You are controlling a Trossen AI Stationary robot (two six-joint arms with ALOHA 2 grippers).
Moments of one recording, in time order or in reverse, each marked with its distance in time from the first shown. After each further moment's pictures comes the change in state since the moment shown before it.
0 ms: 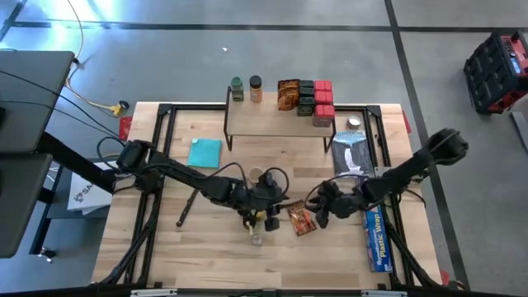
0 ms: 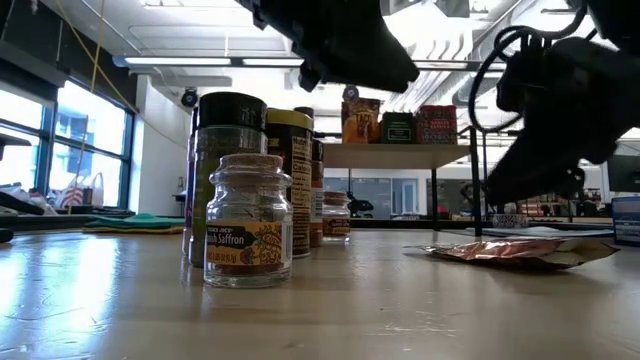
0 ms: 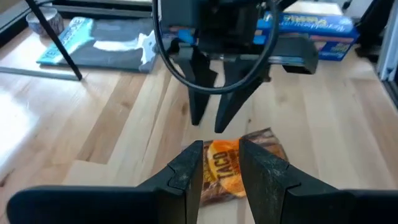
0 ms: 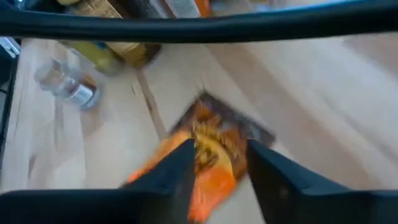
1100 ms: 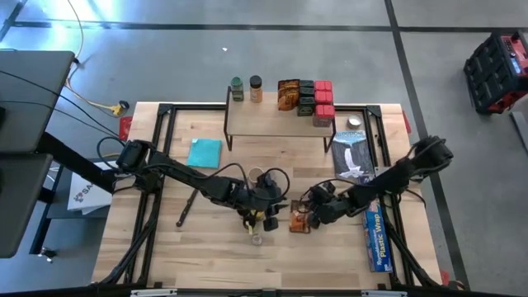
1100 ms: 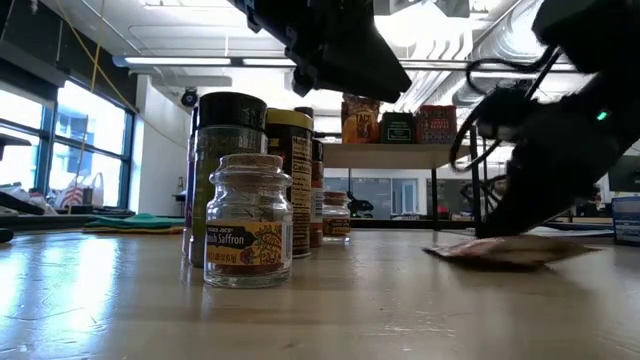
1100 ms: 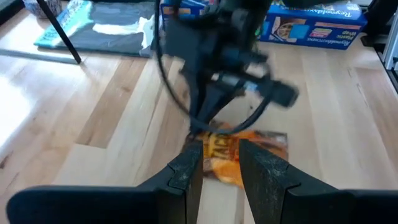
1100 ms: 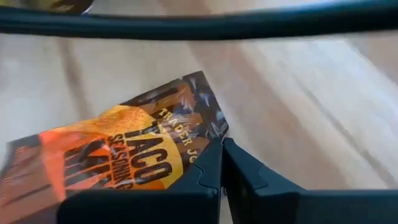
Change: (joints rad) left arm 0.008 -0.001 0.000 -0.052 0.006 -0.035; right arm -0.024 0.221 0.121 -0.132 0.024 -0.063
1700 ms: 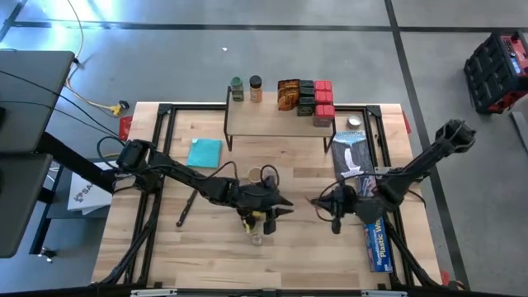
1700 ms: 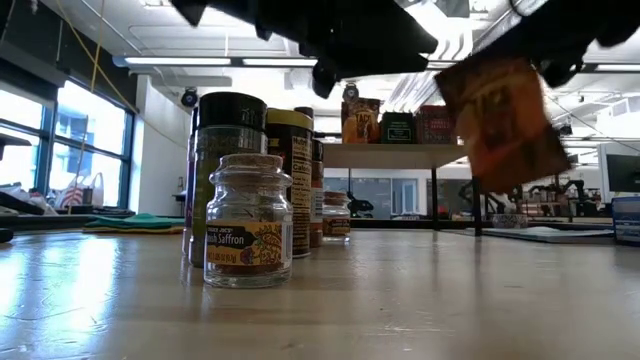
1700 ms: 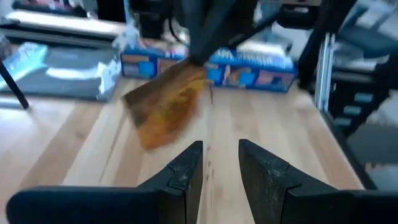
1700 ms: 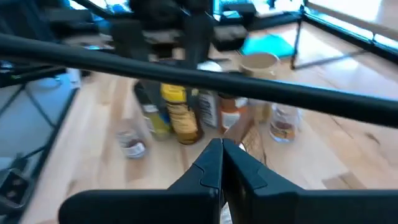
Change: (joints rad) left arm 0.012 -0.002 -0.116 0.356 0.136 0.046; right arm 0.211 -0.476 0.001 0.015 0.287 -0.338
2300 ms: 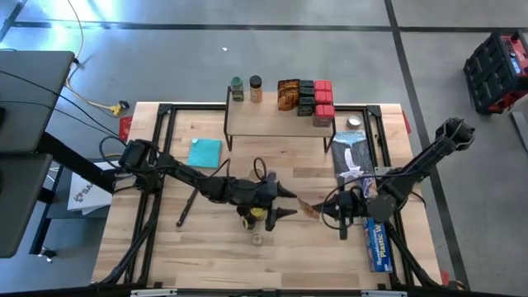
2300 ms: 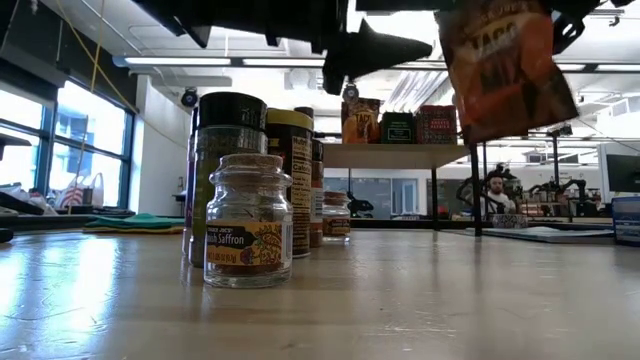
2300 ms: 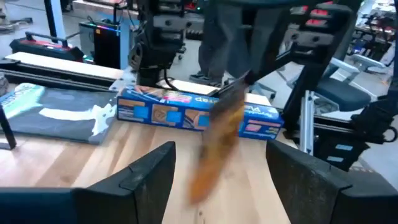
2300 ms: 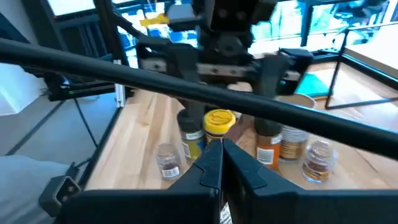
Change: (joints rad) left arm 0.020 0.017 -0.079 0.316 0.024 -0.009; right arm 0.049 -0.033 0.001 0.166 -0.037 -0.173
